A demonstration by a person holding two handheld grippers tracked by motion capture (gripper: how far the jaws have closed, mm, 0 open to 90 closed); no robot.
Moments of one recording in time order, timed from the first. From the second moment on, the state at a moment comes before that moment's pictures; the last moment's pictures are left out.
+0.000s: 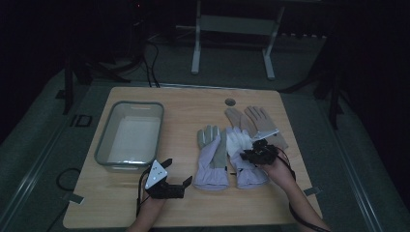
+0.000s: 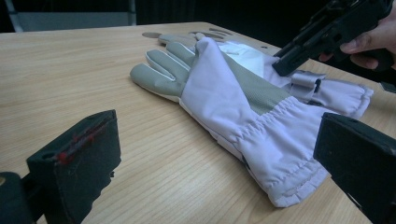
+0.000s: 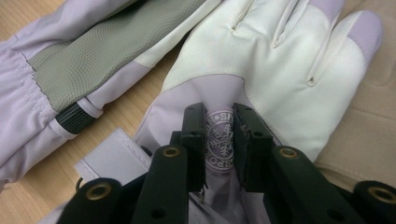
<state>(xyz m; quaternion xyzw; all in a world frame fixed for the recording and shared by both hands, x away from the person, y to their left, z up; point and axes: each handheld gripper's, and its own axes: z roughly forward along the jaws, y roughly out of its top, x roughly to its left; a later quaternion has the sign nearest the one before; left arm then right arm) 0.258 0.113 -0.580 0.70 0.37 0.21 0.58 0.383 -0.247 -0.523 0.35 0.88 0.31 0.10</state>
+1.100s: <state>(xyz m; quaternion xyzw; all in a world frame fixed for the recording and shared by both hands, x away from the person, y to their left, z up) 0.256 0.114 -0.576 0.69 0.37 0.22 0.58 0.338 -0.183 -0.438 0.40 0.82 0.40 0.12</state>
